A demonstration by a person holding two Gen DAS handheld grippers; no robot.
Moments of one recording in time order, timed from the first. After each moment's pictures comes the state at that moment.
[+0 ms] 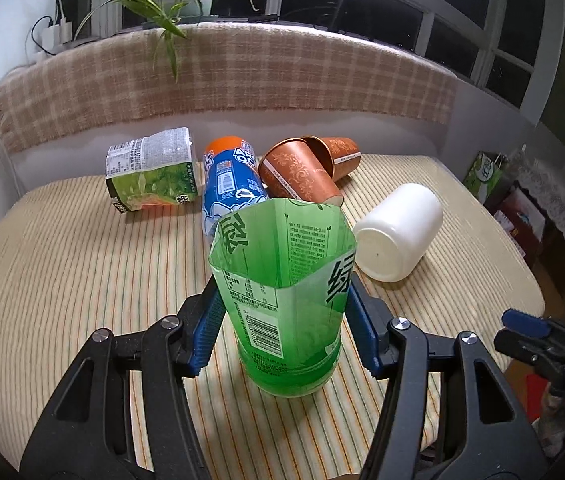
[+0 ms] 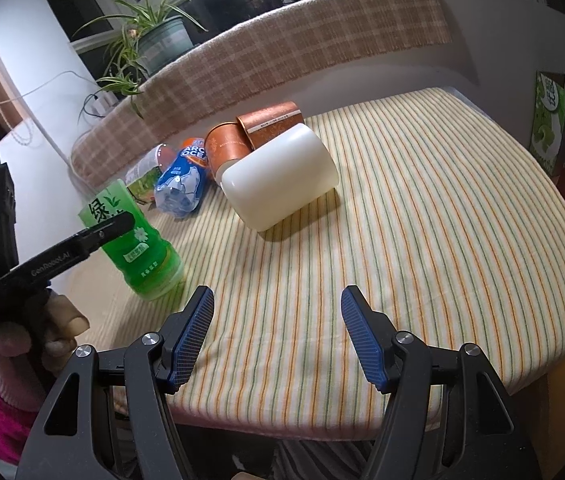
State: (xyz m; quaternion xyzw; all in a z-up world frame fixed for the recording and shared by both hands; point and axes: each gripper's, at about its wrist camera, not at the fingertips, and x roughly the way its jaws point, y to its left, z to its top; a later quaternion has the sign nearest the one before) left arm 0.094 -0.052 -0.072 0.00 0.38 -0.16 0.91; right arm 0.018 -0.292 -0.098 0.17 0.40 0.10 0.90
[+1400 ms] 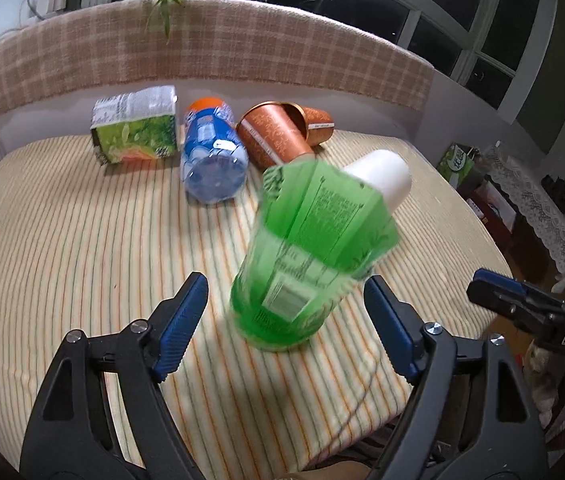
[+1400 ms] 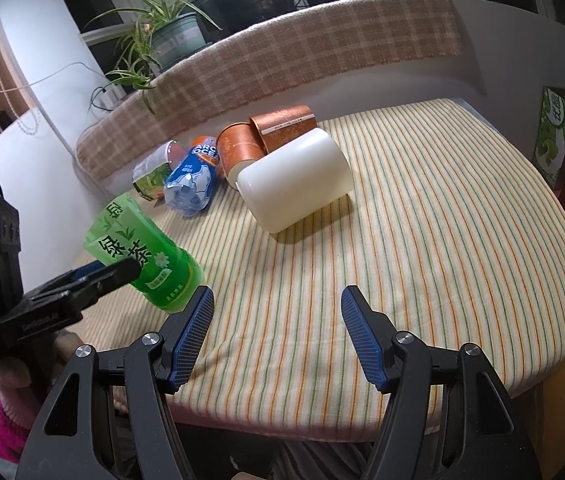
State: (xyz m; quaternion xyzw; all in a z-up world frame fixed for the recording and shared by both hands) left arm 0.064 -0.039 -0.090 -0.04 0.41 -0.21 0.89; right arm 0.016 -0.277 -0.093 0.15 0.40 0.10 0.90
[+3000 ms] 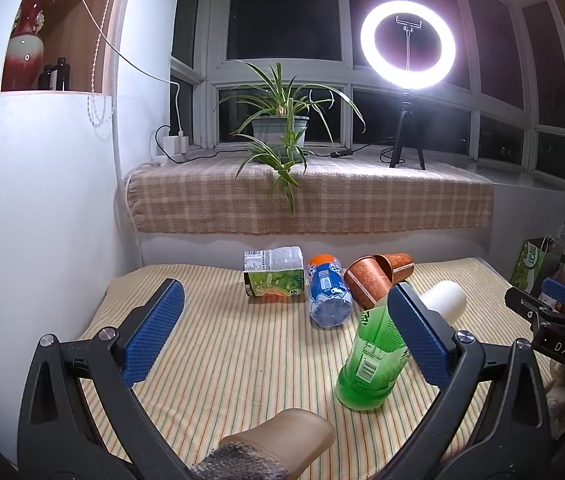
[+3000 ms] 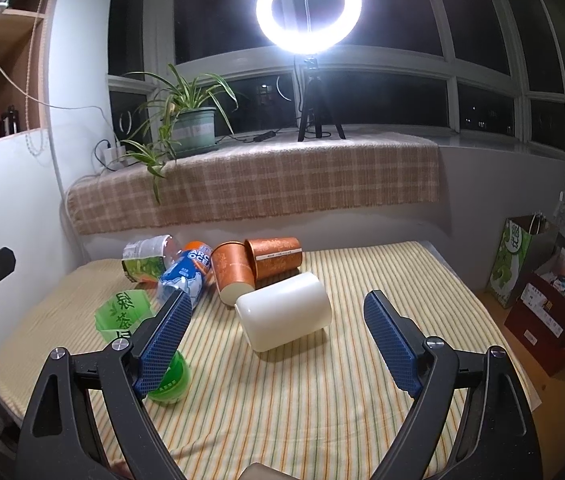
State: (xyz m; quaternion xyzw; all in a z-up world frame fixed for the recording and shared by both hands) left arm -0.027 0.008 0.003 -0.01 0.17 -0.02 0.99; right arm -0.002 -0.248 -0.027 0.04 0.21 0.03 0.98
